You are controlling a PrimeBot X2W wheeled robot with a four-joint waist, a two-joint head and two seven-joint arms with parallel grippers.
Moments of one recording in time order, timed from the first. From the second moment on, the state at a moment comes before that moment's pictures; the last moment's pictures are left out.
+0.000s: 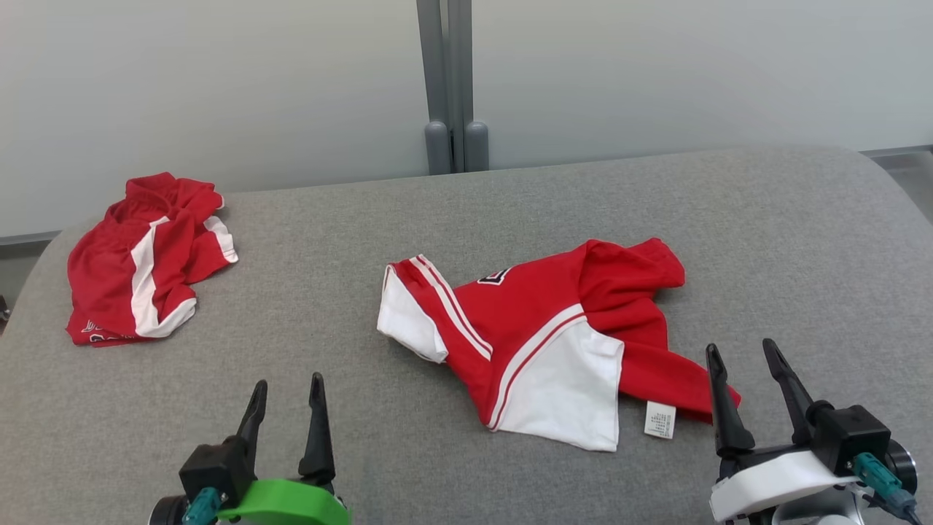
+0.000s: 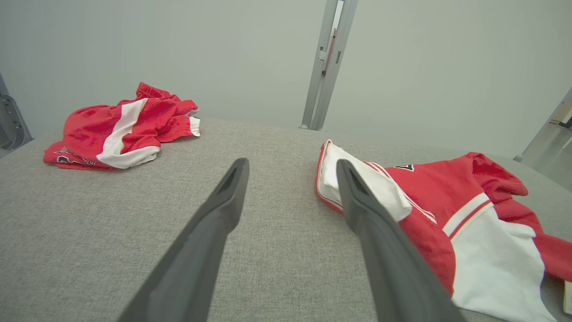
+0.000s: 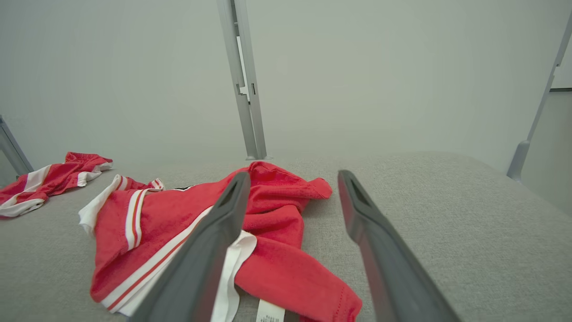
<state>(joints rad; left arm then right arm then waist) -0.01 0.06 -0.20 0.27 -0.34 0.04 -0.26 0.06 -0.05 -0.01 0.12 0.12 0.13 -0.26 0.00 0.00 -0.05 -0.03</state>
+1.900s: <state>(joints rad) 0.05 0.05 -0.21 0.26 -0.31 0.05 -0.26 -0.18 -0.05 0.21 0.82 0.18 0.13 -0.24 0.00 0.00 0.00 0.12</state>
